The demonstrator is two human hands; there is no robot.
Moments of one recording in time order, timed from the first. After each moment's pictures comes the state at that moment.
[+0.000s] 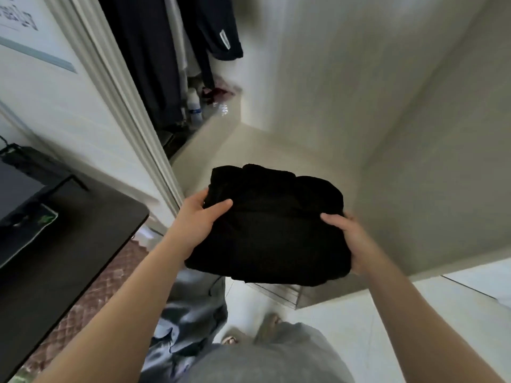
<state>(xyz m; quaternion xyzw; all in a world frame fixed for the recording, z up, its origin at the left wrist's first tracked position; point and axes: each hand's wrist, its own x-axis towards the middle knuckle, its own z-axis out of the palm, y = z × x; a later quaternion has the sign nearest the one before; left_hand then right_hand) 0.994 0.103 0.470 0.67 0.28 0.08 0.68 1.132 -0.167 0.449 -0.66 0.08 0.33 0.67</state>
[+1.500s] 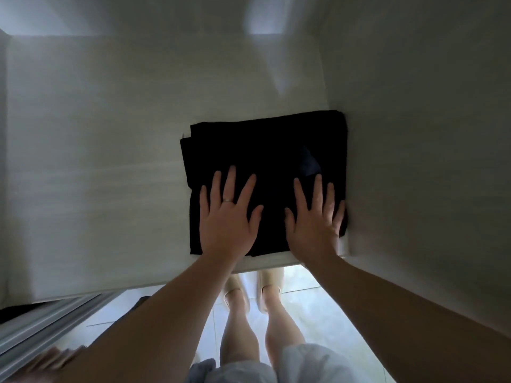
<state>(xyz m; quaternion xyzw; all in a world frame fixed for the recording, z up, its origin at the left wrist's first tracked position) 1.279 0.026 0.135 0.99 -0.07 -0.10 0.12 1.251 -0.148 0.141 -0.98 0.11 0.14 0.02</state>
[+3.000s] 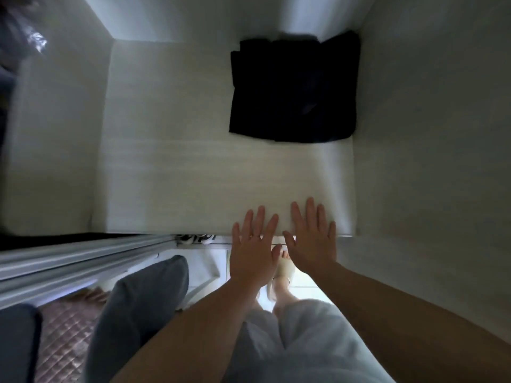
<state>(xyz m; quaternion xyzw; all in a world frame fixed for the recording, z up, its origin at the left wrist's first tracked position) 1.165 0.023 0.139 0.96 -0.05 -0.24 0.13 1.193 -0.125 0.142 -0.96 0.02 0.29 0.04</state>
